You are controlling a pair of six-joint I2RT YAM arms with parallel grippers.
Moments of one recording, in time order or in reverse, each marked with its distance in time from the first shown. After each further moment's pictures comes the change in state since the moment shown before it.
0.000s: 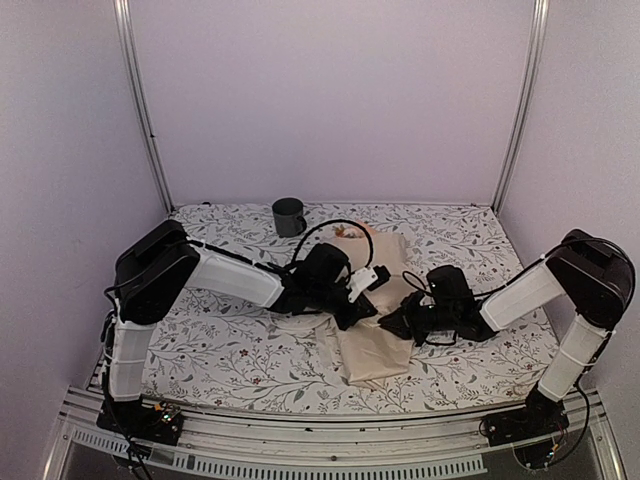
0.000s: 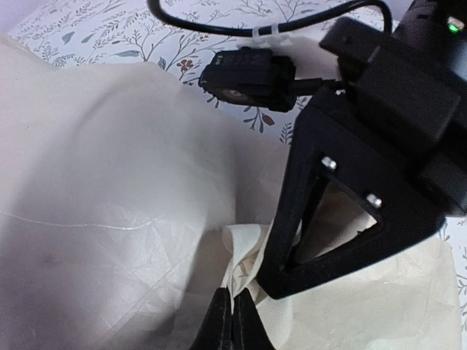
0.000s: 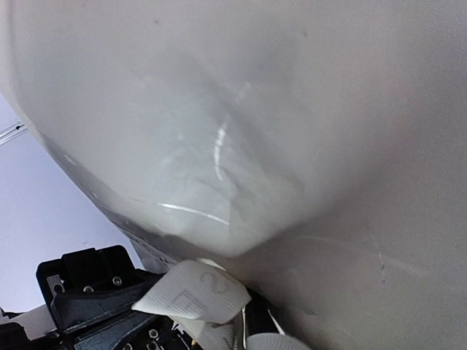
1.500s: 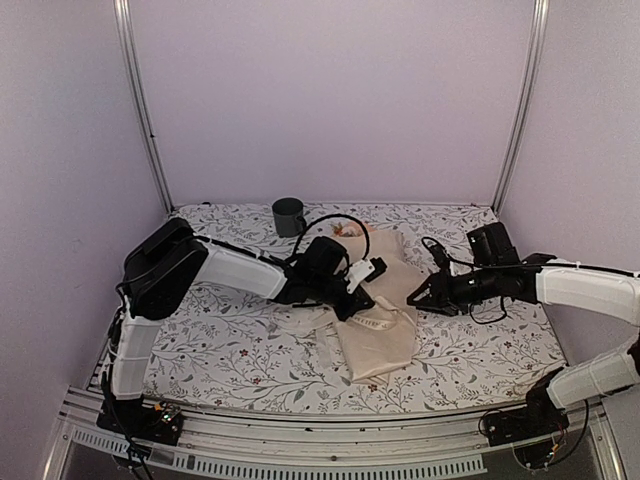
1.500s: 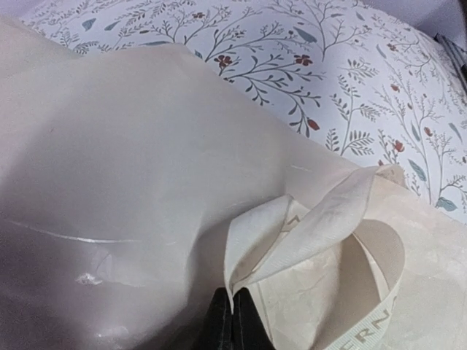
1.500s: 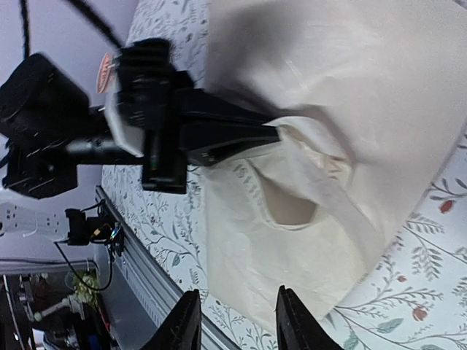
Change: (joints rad) left arm 0.047 0.065 0.081 -0.031 0.023 -0.002; right arm -0.187 -0.447 0.159 -0.787 -0.227 -0.902
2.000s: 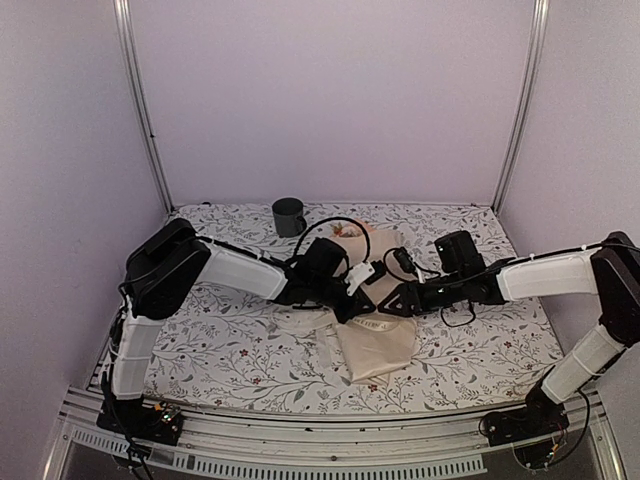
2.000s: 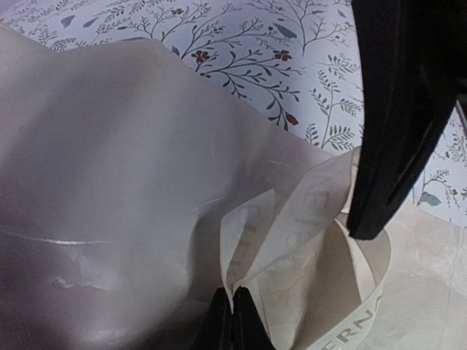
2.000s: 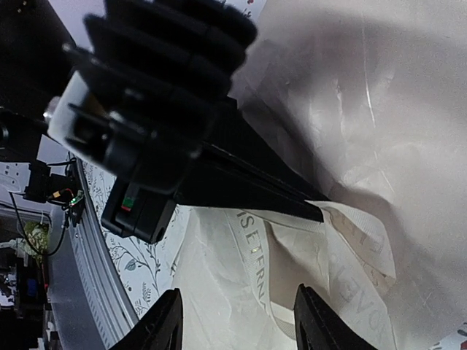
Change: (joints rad) left arm 0.008 0.014 0.000 0.003 0.070 -0.011; right arm 0.101 0.274 0.045 0.286 -0.014 -0.248
